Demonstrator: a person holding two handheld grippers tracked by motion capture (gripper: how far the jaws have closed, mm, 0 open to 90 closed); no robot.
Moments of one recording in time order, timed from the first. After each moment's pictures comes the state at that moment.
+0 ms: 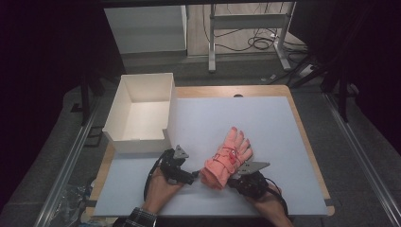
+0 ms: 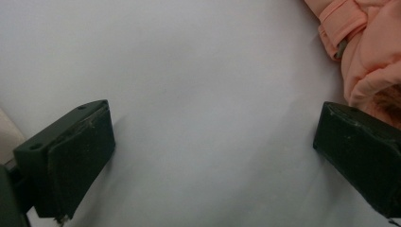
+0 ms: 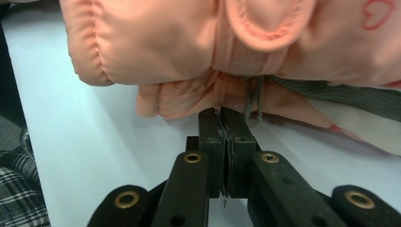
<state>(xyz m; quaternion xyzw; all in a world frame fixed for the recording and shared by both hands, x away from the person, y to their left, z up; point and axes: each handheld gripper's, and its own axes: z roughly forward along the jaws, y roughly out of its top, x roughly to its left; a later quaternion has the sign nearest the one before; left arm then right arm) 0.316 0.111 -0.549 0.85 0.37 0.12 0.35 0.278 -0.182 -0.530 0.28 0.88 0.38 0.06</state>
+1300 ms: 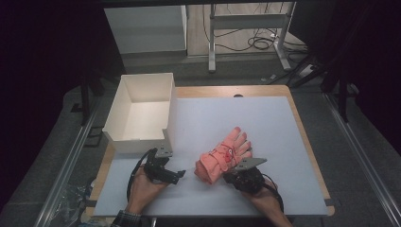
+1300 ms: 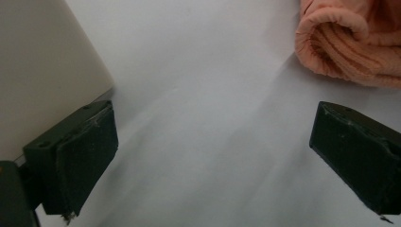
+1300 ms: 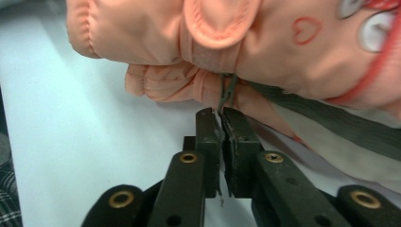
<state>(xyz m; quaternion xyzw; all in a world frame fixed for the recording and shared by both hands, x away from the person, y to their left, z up) 0.303 0.157 -0.533 0.84 0.39 0.12 0.35 0.289 -0.173 -0.528 0.27 0.88 0.39 0.07</state>
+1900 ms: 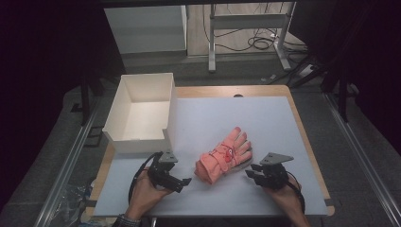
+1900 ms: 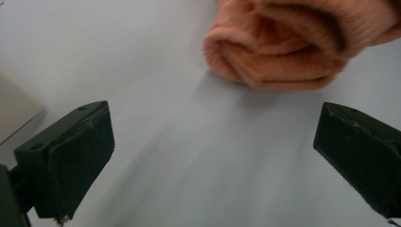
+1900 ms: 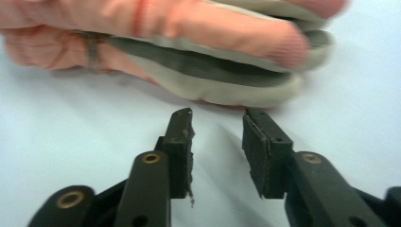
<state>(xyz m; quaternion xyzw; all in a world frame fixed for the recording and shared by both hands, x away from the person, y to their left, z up) 0.282 0.134 -0.511 0.86 0.34 0.08 0.37 0.301 -0.240 -0.521 0.35 0.85 0.37 0.14</state>
